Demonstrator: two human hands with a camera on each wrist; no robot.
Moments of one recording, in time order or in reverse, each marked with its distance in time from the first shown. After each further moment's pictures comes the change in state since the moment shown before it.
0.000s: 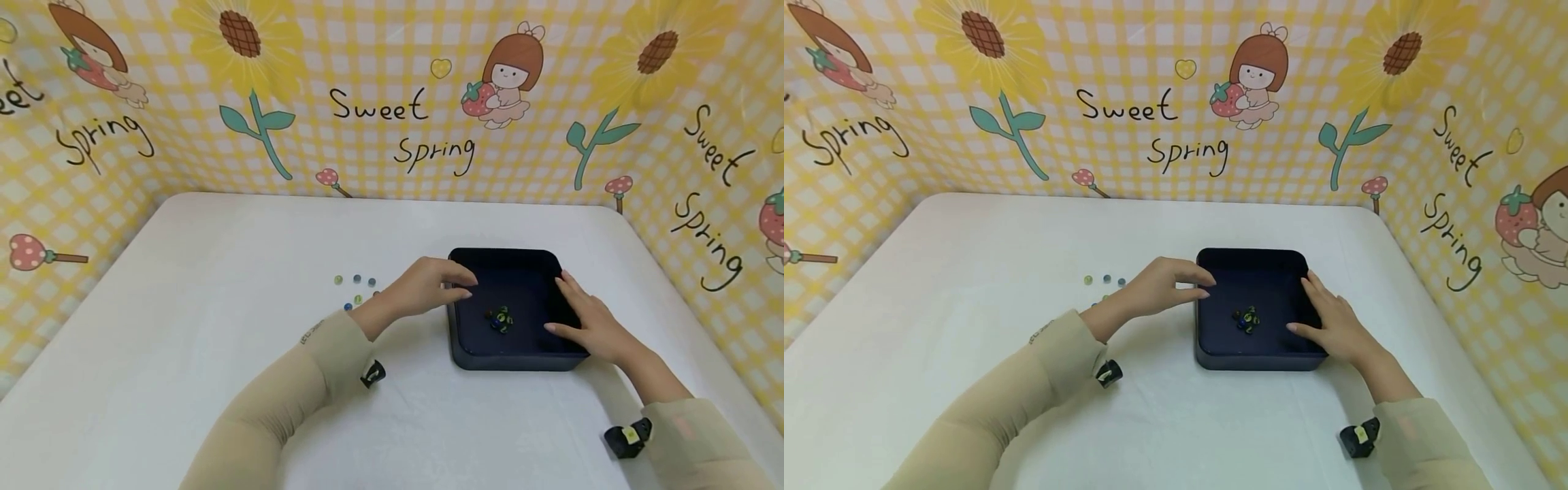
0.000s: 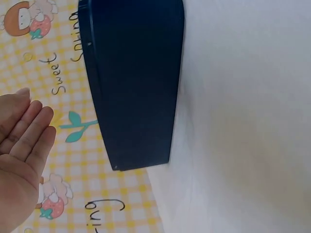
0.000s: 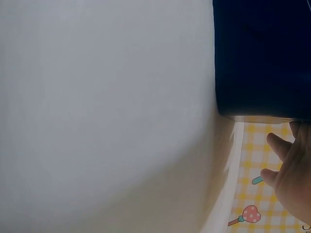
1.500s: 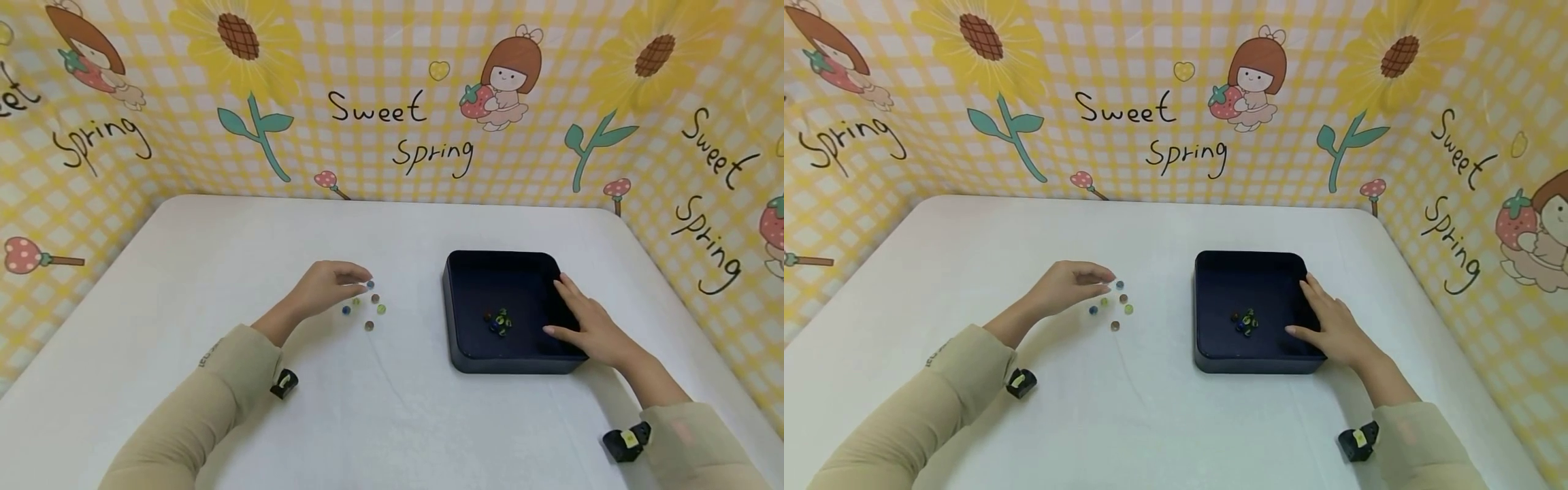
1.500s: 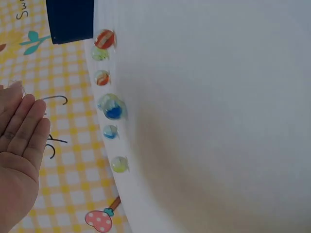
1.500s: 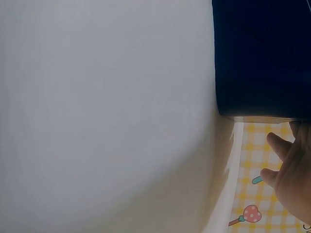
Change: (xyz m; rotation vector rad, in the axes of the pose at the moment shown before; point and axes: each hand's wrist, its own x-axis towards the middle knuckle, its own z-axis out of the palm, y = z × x) left_hand -0.086 -0.075 -0.056 -0.115 0.182 -0.342; right_hand -0.001 0.000 0.002 0.017 0.007 -0.004
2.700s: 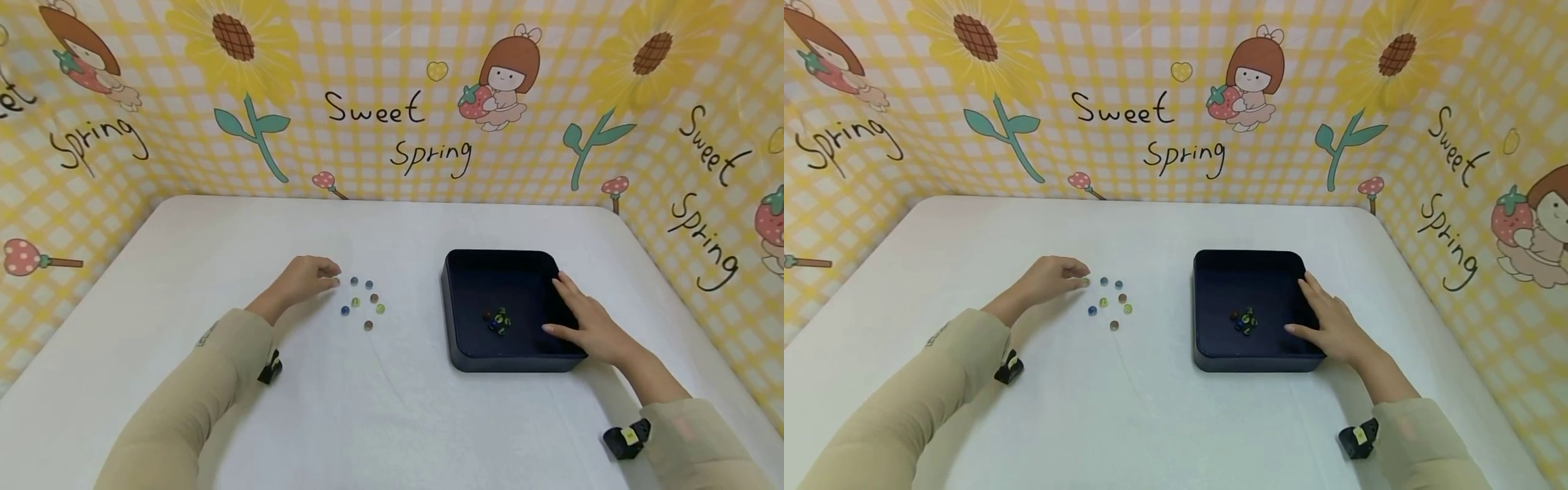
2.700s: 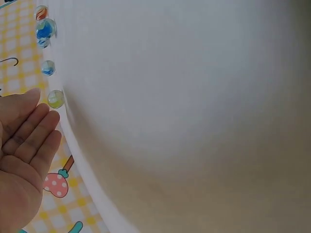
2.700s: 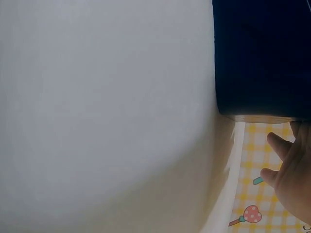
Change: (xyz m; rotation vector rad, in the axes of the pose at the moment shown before) left_hand 0.020 -0.040 -0.022 0.280 -0.003 -0.151; right_hand 0.005 0.005 -0.006 0.025 -0.019 -0.010
